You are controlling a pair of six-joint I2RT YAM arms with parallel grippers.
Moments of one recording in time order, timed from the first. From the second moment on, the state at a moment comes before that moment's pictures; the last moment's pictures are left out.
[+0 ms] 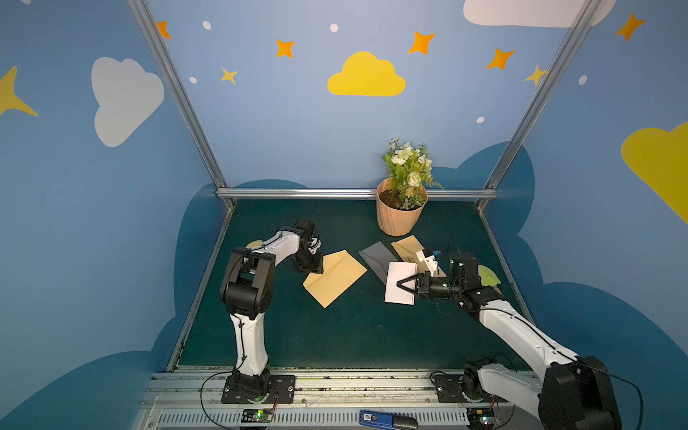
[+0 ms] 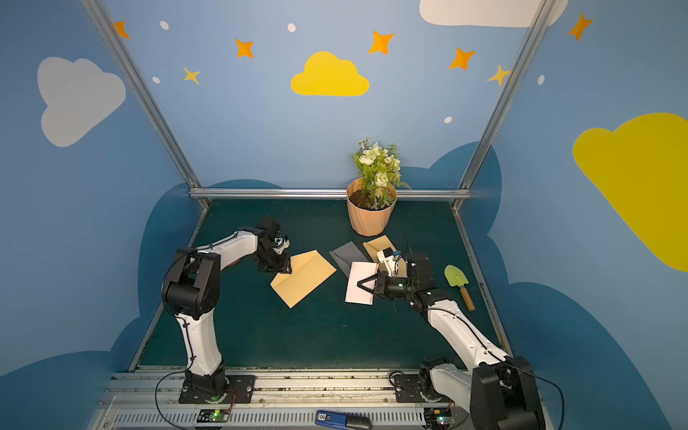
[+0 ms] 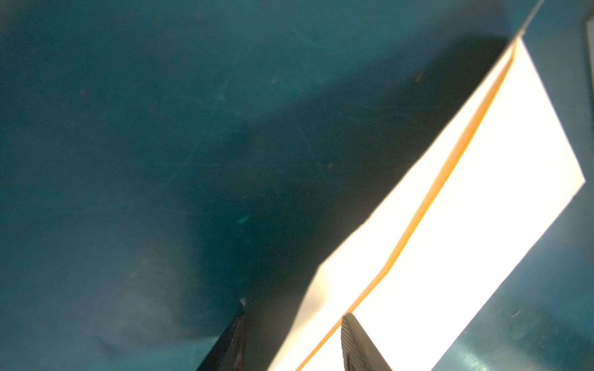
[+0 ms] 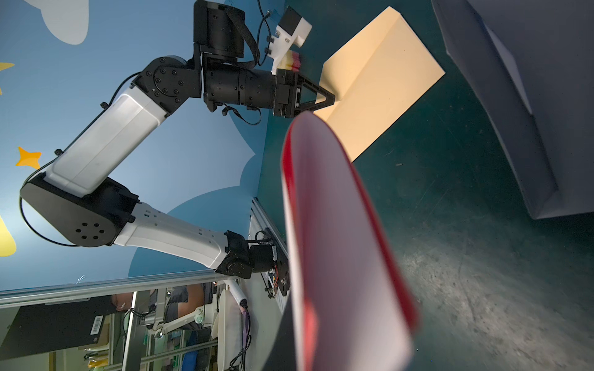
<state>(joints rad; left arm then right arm) -0.23 1.99 1.37 -0.76 0.24 -0.12 0.29 1.11 0.59 -0.11 -0.95 0.70</state>
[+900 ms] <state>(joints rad) -0.38 1.53 1.12 -0.46 0.08 0.25 0.28 1.04 0.77 -0.48 -0.82 0.46</state>
